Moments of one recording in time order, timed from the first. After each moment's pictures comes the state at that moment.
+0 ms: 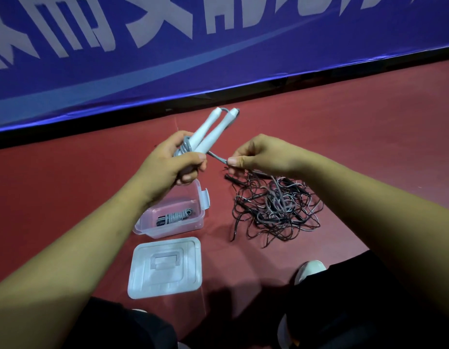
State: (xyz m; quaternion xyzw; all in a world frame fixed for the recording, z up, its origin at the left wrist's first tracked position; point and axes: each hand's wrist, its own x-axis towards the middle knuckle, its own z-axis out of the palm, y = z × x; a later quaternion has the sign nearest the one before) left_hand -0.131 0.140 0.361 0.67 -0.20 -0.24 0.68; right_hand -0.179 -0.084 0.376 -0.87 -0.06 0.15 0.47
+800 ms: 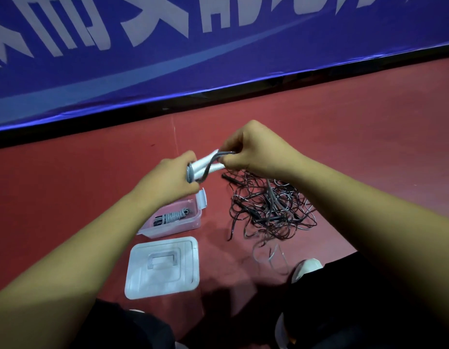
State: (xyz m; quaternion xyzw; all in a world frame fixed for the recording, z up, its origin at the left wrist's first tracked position) left_hand -0.121 0.140 0.336 0.95 -0.26 -0.09 0.17; right_hand -0.185 -0.066 0.389 -0.92 -0.09 -0.01 0.39
